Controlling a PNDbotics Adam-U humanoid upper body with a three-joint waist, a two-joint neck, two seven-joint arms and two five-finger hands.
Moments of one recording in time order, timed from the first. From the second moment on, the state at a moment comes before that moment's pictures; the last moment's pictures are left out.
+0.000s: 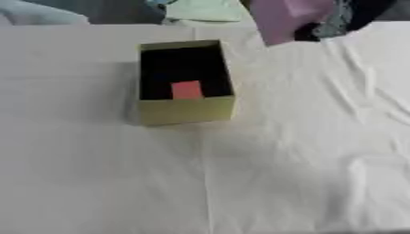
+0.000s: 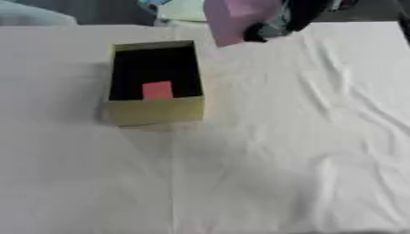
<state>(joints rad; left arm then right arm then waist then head) -0.16 0.51 0.15 -1.98 -0.13 -0.31 0.69 -1.02 -0.75 0.35 -1.73 0.51 0.07 0.79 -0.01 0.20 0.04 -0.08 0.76</state>
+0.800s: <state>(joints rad) -0.20 0.49 0.14 -1.98 -0.11 -0.32 0.67 -1.13 -0.48 0.39 -1.36 0.75 0.01 0.66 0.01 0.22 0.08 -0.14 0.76</state>
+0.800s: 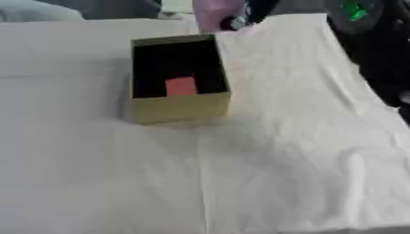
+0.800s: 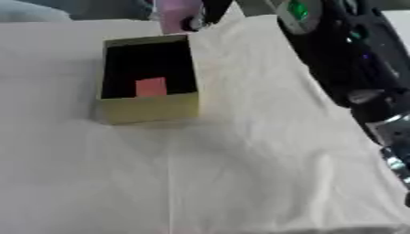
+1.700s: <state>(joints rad) -0.23 0.47 0.14 -1.98 -0.09 -0.32 0.66 -1.12 -0.35 0.40 -1.17 0.87 -0.03 0.56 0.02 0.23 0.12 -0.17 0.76</state>
